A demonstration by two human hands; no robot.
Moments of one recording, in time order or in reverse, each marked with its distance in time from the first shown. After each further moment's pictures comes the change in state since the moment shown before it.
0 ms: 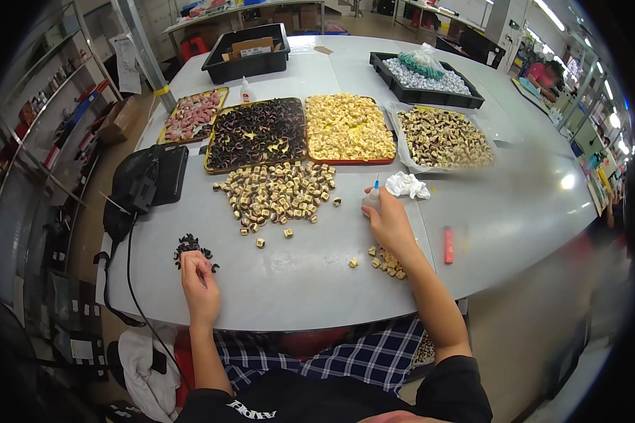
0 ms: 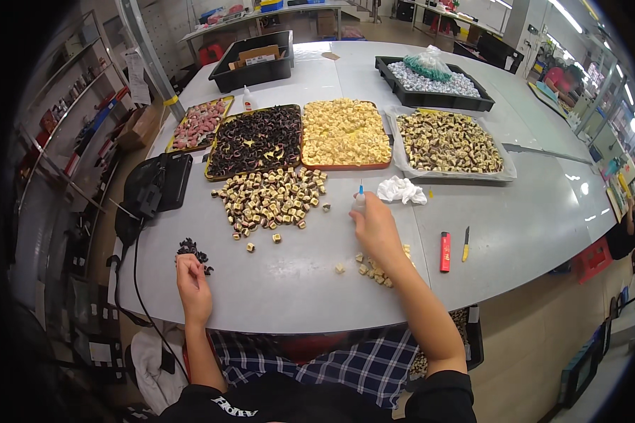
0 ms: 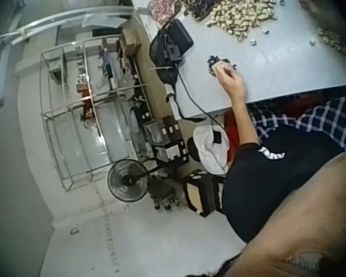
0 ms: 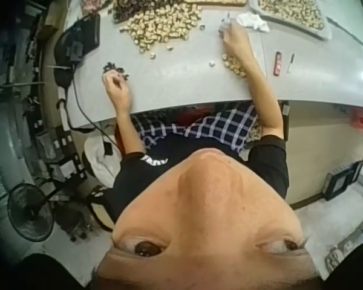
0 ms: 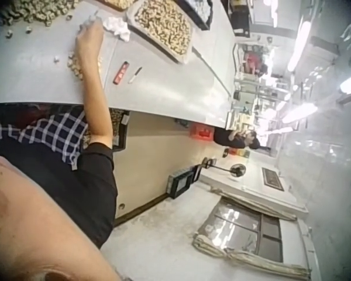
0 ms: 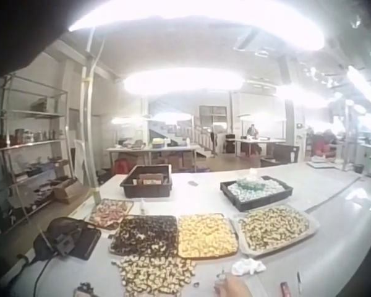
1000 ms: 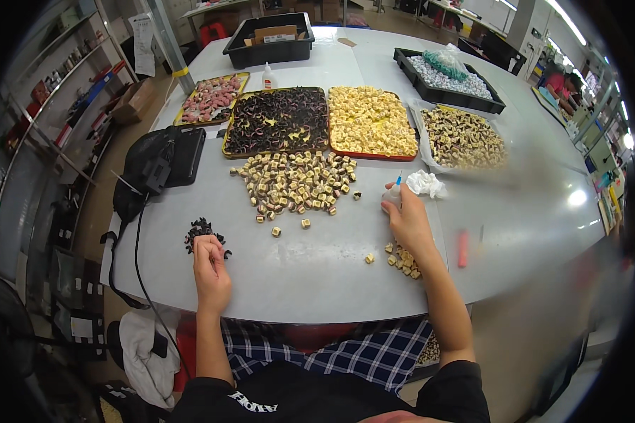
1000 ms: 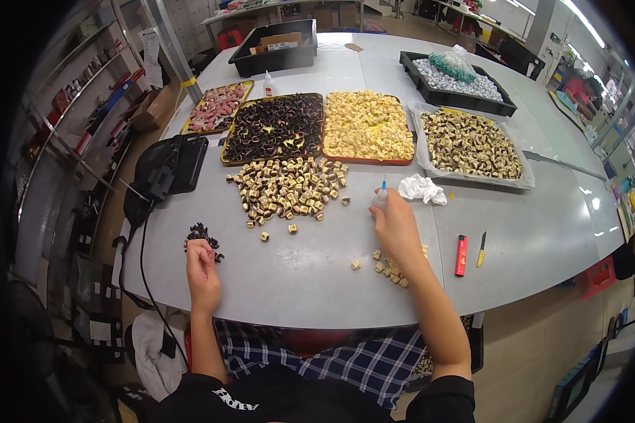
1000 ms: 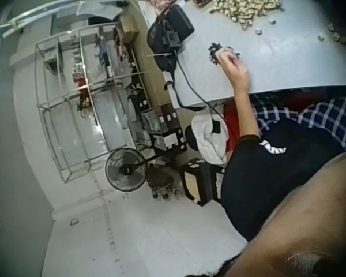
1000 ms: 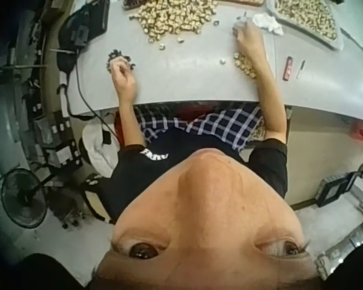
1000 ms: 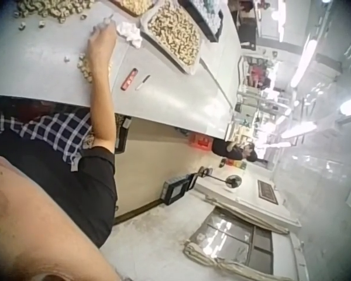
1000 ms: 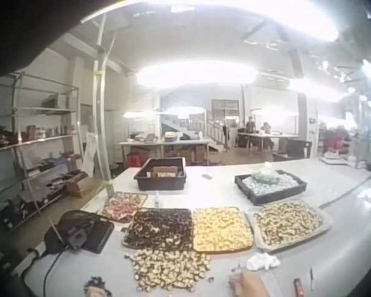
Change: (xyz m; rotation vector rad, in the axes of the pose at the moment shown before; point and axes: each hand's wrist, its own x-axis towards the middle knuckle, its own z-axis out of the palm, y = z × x) left_hand 0.000 -0.003 -0.003 -0.026 -0.069 0.002; right_hand 0.002 -0.004 0.001 0.000 -0.029 0.036
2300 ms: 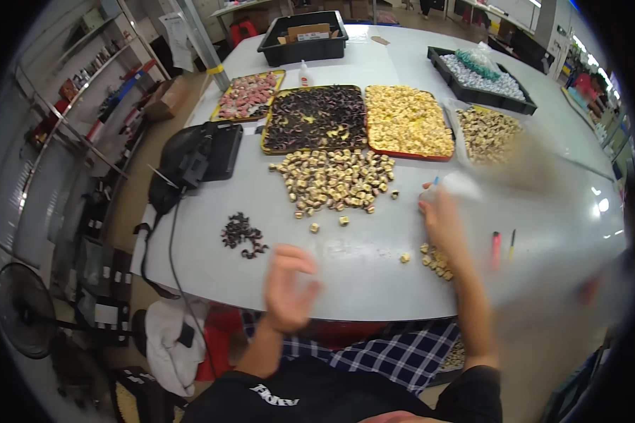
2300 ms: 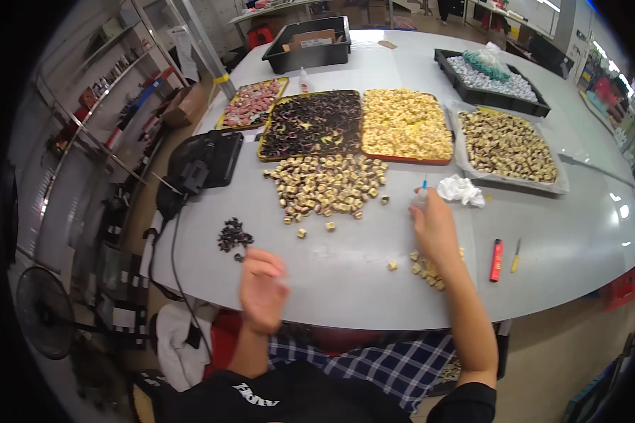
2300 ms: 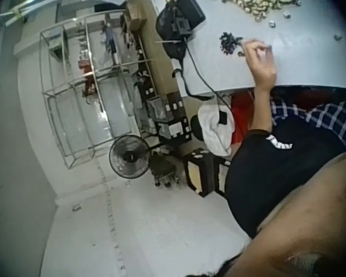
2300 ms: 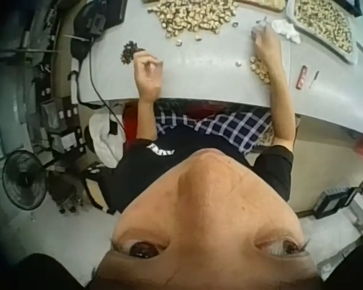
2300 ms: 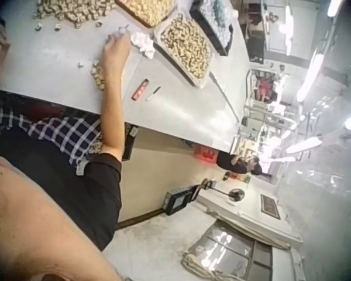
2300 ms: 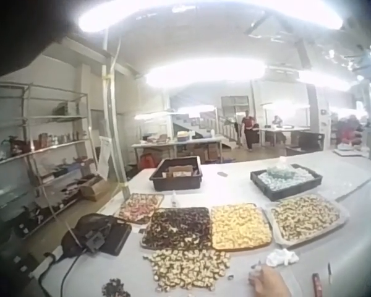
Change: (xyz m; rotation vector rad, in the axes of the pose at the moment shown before) left_hand -0.012 0.073 0.032 -0.434 -0.093 0.217; right_hand -0.006 -0.008 0.001 -0.033 0.088 -0.078
